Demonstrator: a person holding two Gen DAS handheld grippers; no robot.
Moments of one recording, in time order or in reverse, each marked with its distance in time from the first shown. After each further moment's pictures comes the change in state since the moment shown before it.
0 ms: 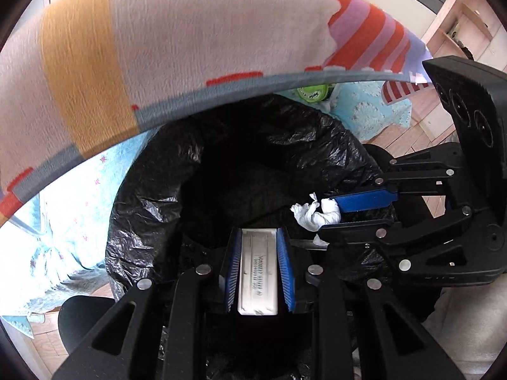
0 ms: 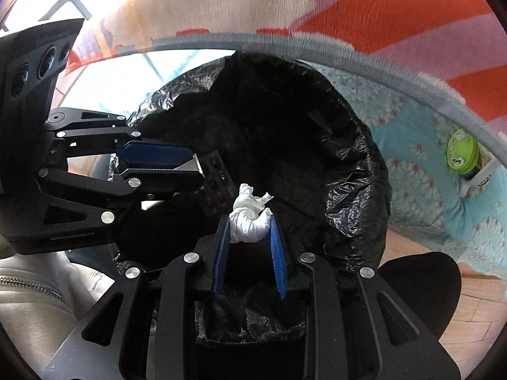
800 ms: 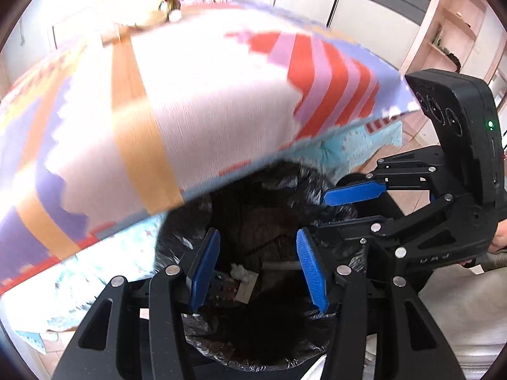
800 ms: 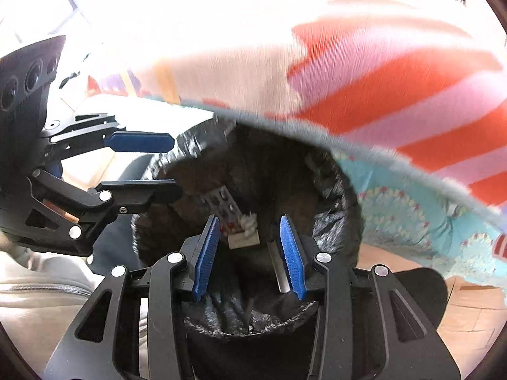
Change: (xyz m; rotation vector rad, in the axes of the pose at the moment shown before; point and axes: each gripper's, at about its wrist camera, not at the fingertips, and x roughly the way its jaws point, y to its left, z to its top) left arm -0.082 -0.010 0.016 0.061 -0.153 0.032; right arm -0.068 0.003 0.017 -0.022 -0.146 0.007
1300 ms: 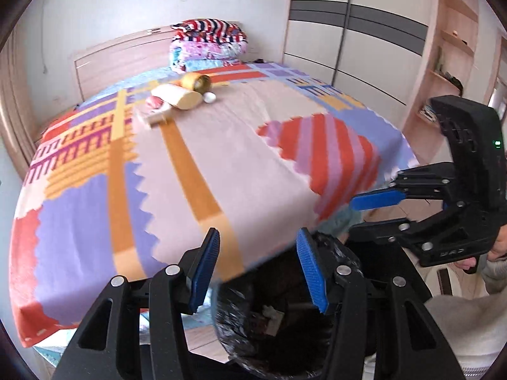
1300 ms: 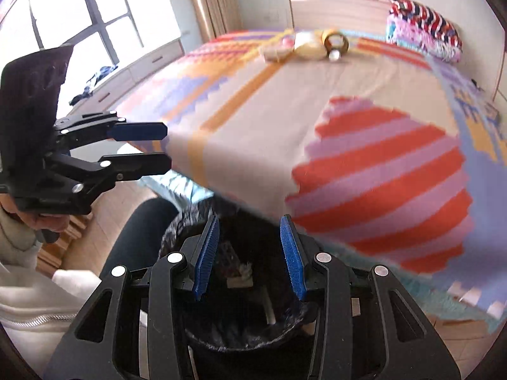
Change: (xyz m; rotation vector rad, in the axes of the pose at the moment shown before) left arm -0.079 0.018 0.037 0.003 -0.184 0.103; right arm -0.065 0.008 0.040 -0.078 -0.190 -0.030
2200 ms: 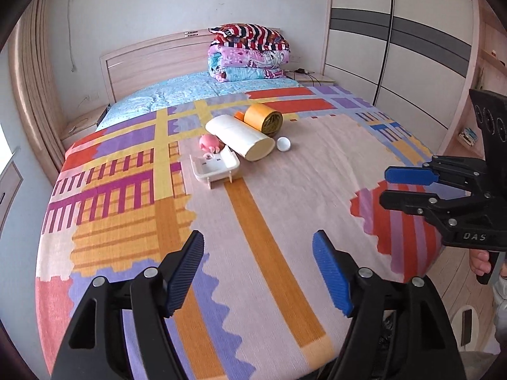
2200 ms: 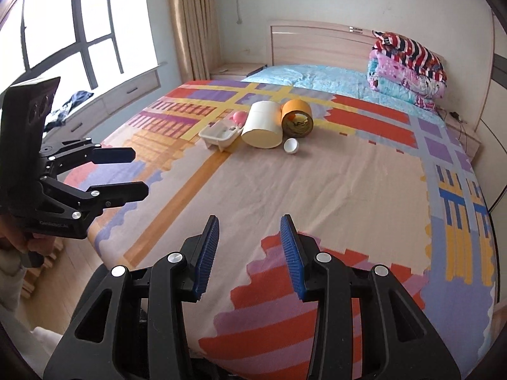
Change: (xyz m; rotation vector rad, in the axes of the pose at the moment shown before) left arm 0.056 0.080 0.091 -0.066 -0.025 0.136; right arm 0.046 -0.058 0.119 -0.039 -0.111 -0.128
